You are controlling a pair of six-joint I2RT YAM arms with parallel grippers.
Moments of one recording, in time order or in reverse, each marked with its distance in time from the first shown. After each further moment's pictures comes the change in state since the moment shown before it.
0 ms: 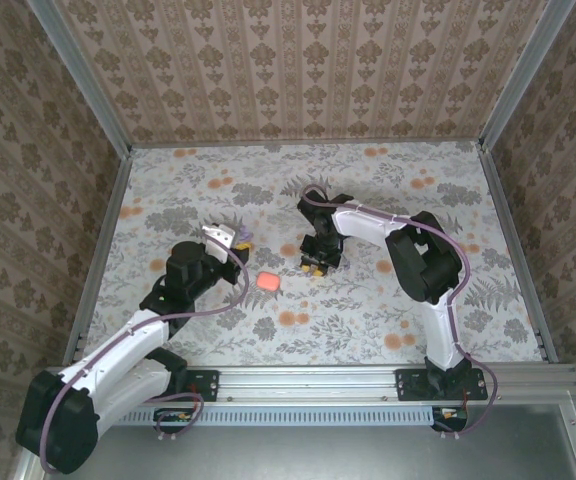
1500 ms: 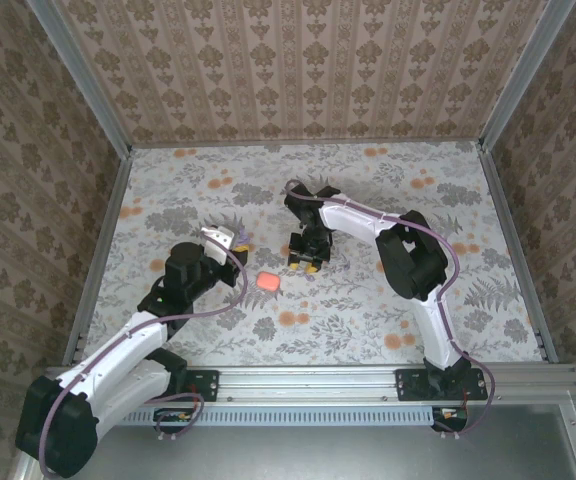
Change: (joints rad) left arm 0.006 -0.025 0.001 -0.051 0.003 -0.001; right arm 0.036 0.088 0.185 -0.122 -0.019 -0.154
